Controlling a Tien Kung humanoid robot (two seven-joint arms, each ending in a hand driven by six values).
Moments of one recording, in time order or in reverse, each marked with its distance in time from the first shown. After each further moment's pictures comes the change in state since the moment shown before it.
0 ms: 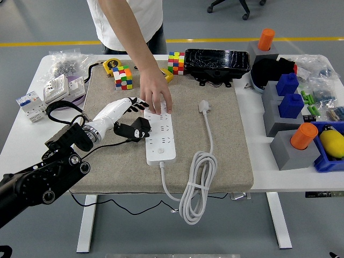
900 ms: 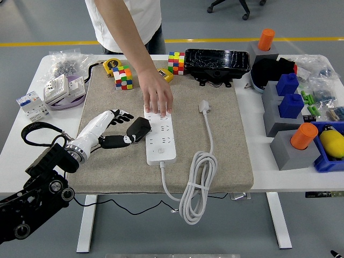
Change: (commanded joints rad) left arm 0.220 0.102 -0.081 -0.333 -0.001 0.010 0.237; right arm 0.003 -0.005 0.012 0.006 -0.012 -0.004 0.001
